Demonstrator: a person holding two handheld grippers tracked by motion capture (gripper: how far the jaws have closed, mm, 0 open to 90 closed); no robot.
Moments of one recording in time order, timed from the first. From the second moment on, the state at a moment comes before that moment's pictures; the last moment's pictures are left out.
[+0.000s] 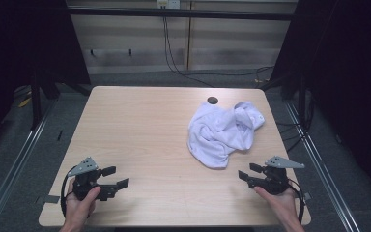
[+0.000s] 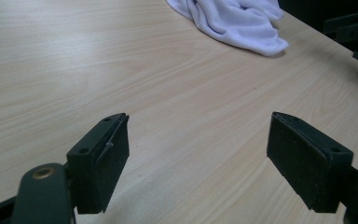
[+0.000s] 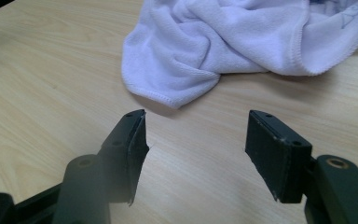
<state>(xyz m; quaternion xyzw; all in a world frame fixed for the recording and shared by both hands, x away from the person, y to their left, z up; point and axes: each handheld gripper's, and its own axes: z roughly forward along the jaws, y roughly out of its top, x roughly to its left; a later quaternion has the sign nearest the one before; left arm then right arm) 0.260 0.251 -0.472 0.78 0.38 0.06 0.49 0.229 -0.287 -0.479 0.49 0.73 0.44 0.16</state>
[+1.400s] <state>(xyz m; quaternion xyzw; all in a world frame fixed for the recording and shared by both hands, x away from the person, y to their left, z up) 0.262 0.255 -0.473 0.79 0.37 0.07 0.49 0.399 -0.257 -0.496 0.47 0.80 0.35 0.11</state>
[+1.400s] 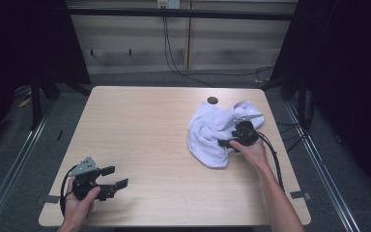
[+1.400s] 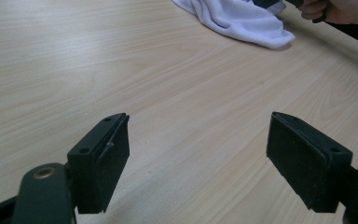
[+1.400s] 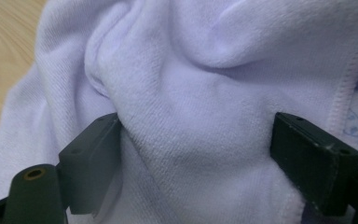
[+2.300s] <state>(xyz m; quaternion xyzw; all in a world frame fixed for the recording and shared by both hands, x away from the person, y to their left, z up) 0.263 0.249 -0.472 0.78 0.38 0.07 0.48 0.326 -0.191 -0.496 0.38 0.84 0.38 0.05</state>
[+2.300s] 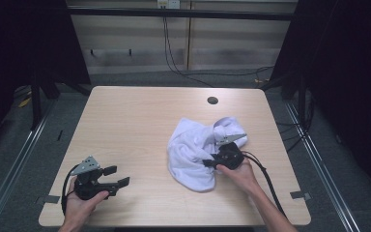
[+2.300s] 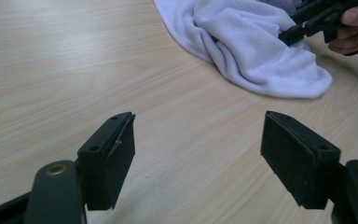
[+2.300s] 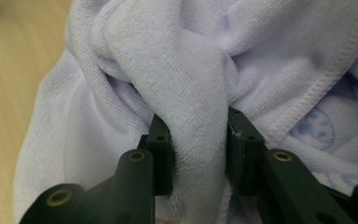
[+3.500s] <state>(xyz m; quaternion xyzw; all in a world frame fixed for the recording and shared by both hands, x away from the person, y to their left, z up) 0.300 0.190 -0.456 0.81 0.33 0.06 0.49 0.298 -0.156 -0.440 0.31 0.83 0.46 0.05</state>
